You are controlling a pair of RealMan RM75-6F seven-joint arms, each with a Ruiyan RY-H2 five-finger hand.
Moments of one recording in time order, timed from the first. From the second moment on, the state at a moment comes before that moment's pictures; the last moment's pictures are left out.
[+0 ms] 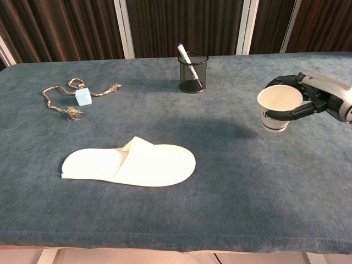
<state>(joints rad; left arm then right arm) -0.09 -1.05 -0.01 -1.71 1.43 1.39 0.11 0.58 -1.66 0.07 -0.94 -1.47 1.13 0.87</state>
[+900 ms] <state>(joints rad) -0.09 -1.05 0.00 -1.71 1.43 1.39 0.12 0.53 -1.70 0.00 -0.72 -1.58 1.19 0.87</state>
